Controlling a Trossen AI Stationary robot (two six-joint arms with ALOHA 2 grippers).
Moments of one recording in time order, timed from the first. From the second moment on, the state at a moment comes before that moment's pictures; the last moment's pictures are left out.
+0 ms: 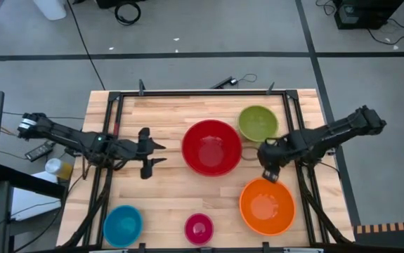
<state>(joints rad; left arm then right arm) -0.26 0.85 0.59 -0.29 -0.37 -0.16 0.28 1.18 0.92 -1.18 -0.02 0.82</state>
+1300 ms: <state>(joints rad) -0.15 1.04 0.59 -0.15 -0.47 -0.06 0.44 1.50 0.89 -0.96 -0.03 0.68</state>
